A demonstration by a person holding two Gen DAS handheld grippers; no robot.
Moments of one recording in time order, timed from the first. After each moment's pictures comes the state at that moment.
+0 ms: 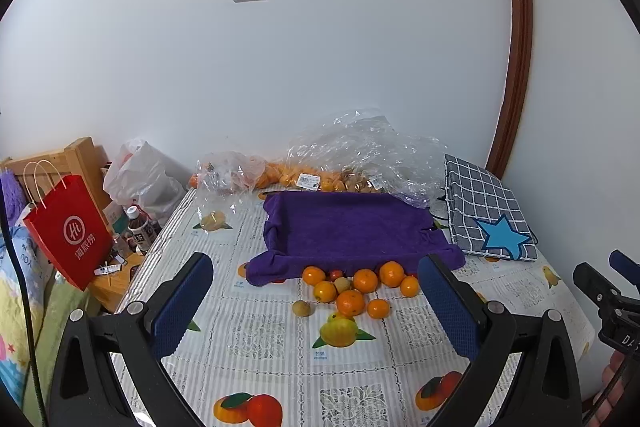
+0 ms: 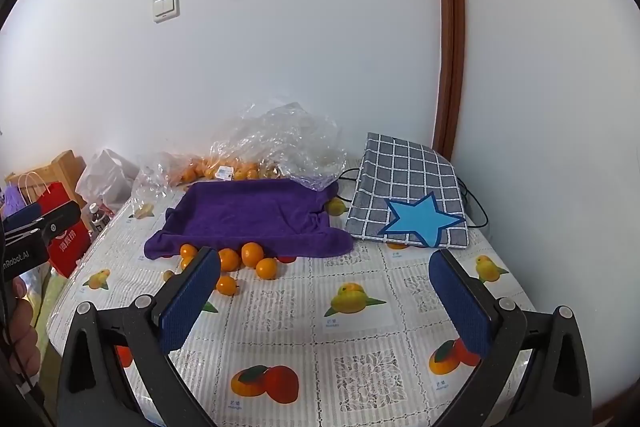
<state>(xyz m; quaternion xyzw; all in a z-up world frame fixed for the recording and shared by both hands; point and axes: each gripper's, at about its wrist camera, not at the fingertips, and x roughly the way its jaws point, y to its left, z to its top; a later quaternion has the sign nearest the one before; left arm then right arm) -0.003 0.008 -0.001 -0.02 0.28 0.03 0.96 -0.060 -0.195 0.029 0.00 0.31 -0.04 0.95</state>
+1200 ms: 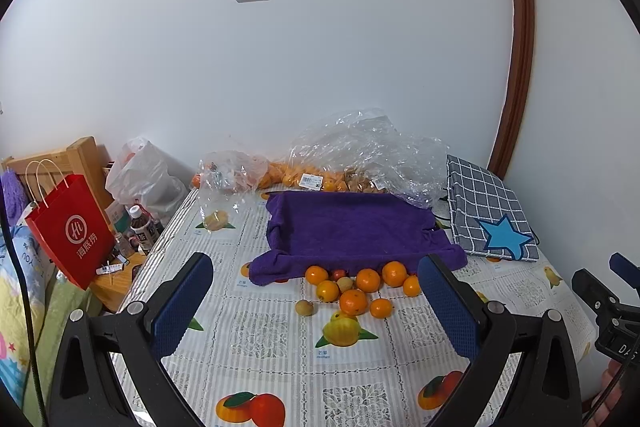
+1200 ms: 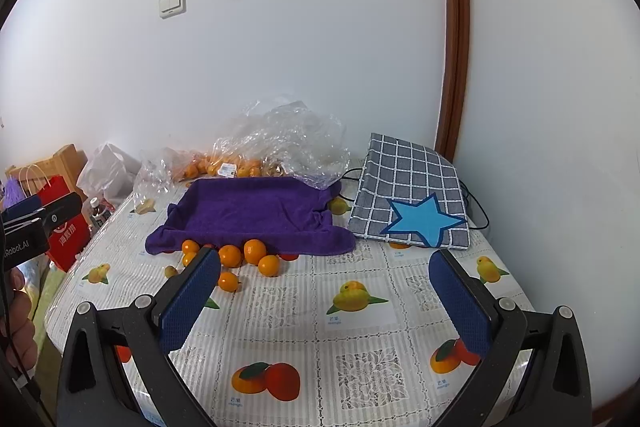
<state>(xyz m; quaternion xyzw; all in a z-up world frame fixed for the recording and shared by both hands) -0.003 0.014 -0.001 -0.02 0.28 0.03 0.96 -0.062 -0.188 0.027 0.00 0.31 -0.04 0.95</state>
